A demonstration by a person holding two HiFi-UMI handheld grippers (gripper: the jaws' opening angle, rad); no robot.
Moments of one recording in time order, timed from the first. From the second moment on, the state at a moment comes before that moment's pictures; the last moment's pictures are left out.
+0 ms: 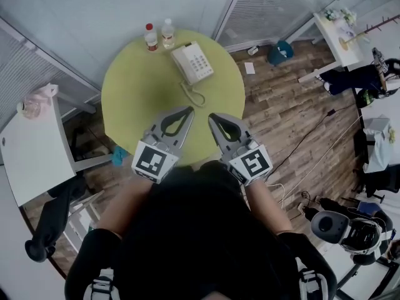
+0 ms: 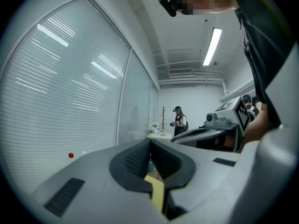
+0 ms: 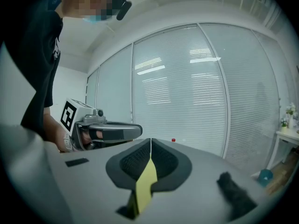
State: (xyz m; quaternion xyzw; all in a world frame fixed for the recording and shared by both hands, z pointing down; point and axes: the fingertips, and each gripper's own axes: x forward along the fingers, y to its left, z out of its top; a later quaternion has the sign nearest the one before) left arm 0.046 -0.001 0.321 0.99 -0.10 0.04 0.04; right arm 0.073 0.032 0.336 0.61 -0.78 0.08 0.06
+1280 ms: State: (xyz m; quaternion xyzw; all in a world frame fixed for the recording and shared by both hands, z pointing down) left arm 0.158 -0.085 0.358 0.93 -0.36 0.06 0.09; right arm 0.212 -0.075 0.402 0.40 -0.90 0.13 0.13
